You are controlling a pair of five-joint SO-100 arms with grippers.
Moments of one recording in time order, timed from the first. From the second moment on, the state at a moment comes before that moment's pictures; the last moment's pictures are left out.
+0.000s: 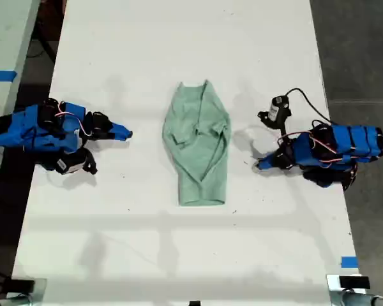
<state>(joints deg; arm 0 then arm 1) -14.9 205.0 183.1 62.2 0.4 0.4 199.7 173.6 80.9 -46.1</state>
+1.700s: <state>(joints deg) 1.4 65.4 79.8 49.0 4.1 -12.6 104.2 108.6 65.3 -1.8</state>
